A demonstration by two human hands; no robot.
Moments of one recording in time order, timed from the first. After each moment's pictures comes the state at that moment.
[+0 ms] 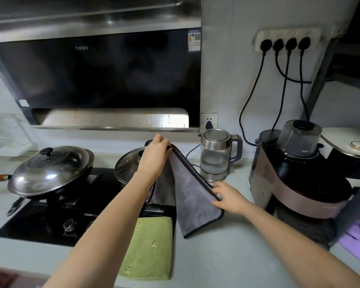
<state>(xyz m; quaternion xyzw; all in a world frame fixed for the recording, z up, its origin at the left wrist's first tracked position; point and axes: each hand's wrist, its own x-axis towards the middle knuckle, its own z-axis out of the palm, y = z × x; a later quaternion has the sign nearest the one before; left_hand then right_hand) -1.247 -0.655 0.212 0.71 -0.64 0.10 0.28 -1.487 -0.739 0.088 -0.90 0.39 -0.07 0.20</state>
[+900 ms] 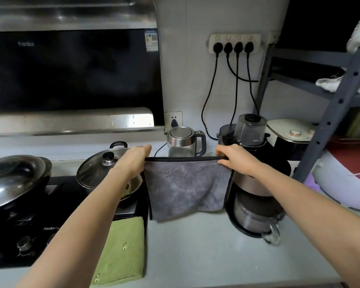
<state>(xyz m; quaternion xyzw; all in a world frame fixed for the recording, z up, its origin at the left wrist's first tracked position) -1.267 -0.674 0.200 0.68 -0.72 0.03 0.13 -1.591 -0.748 0.207 -0.89 0.43 -0.12 0.03</state>
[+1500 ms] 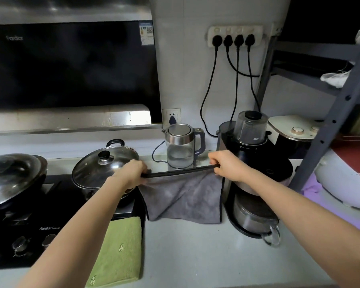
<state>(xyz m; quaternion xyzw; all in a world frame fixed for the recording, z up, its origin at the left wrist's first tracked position) -1.269 -0.673 0.175 0.72 -0.69 -0.07 -0.01 -1.575 -0.749 0.184 -0.88 0.44 -0.13 0.14</state>
